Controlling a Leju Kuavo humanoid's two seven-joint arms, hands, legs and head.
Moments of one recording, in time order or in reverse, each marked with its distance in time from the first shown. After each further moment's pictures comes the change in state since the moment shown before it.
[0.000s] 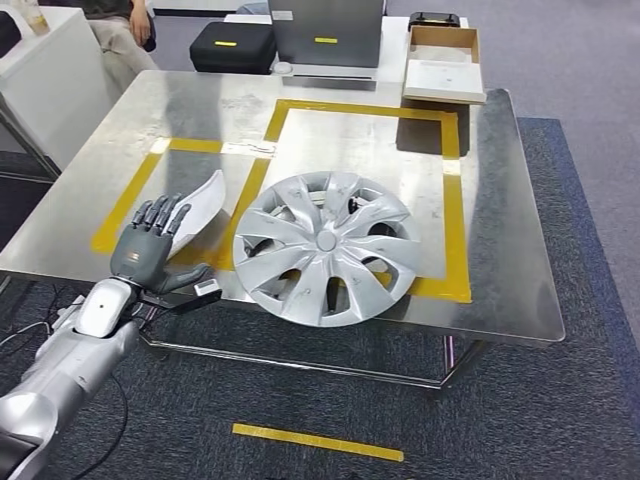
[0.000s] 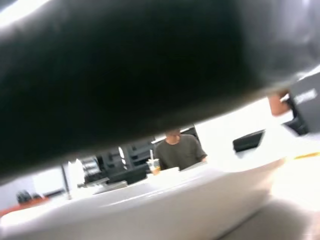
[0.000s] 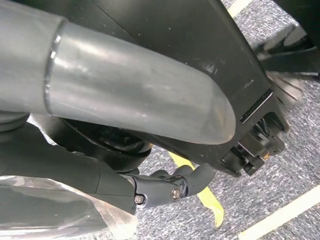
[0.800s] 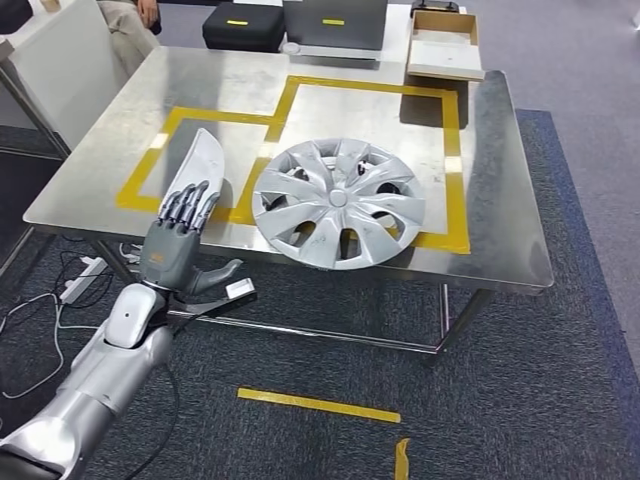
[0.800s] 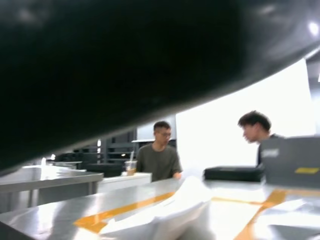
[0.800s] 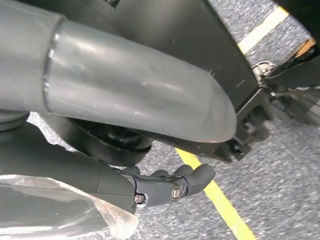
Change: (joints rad) left arm 0.124 -0.111 0.055 -0.295 0.053 0.002 -0.051; right arm 0.000 0.007 0.003 0.001 -0.001 -0.021 0.058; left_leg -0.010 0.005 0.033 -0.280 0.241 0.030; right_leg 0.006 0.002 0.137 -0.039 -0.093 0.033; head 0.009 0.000
